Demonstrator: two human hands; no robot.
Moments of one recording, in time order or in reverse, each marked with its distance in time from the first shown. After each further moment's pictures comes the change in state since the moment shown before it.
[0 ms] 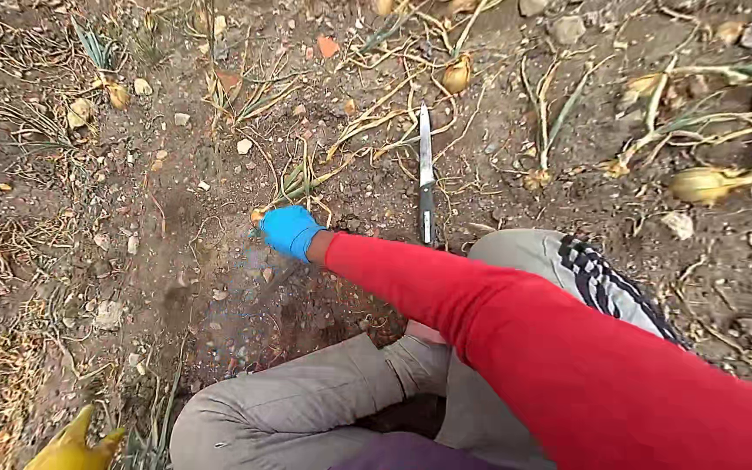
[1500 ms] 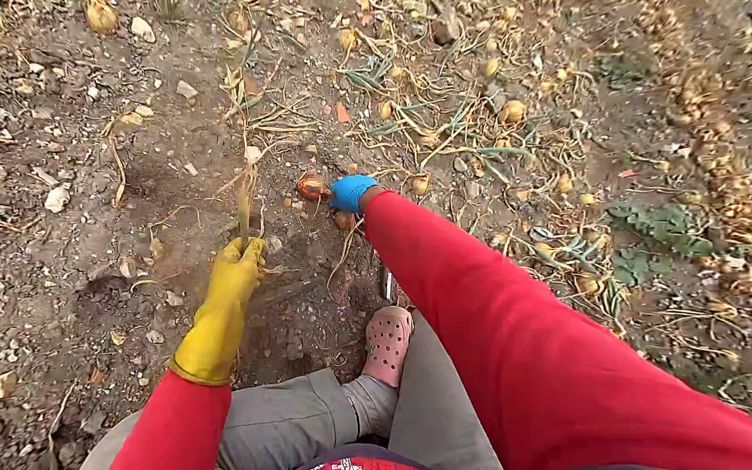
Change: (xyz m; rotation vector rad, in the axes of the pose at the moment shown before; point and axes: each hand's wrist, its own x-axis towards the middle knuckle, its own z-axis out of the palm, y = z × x) left_hand 0.079 0.322 -0.009 -1.508 -0.358 0.450; right_hand 0.068 0.146 -0.098 -0.518 -0.238 0.399
